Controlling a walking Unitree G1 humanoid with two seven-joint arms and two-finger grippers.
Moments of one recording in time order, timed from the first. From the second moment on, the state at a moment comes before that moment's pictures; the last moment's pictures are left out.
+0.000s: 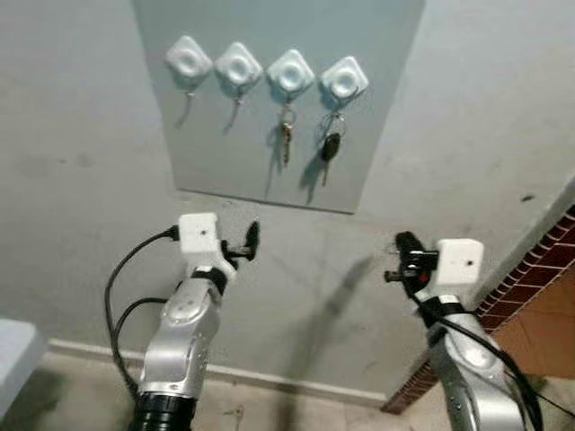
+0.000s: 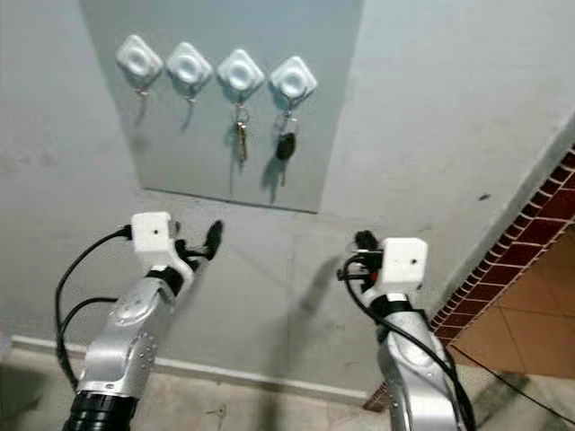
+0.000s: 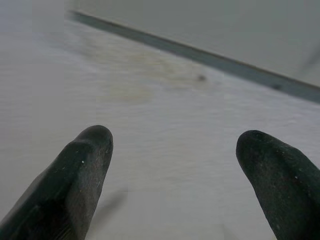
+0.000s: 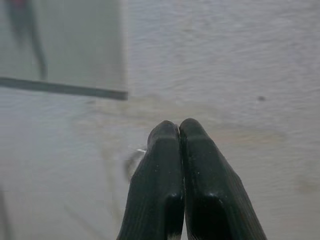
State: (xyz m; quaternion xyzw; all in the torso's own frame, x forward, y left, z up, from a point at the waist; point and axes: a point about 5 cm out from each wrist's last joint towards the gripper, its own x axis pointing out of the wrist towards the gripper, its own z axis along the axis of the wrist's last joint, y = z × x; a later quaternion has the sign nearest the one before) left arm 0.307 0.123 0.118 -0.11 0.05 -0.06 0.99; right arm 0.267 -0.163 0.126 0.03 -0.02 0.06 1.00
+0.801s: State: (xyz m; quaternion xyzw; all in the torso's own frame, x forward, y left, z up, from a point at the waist) left arm 0.292 0.091 0.166 -0.02 -0.05 -0.15 0.99; right arm 0.307 -0.143 0.179 -0.01 -0.09 0.23 0.97
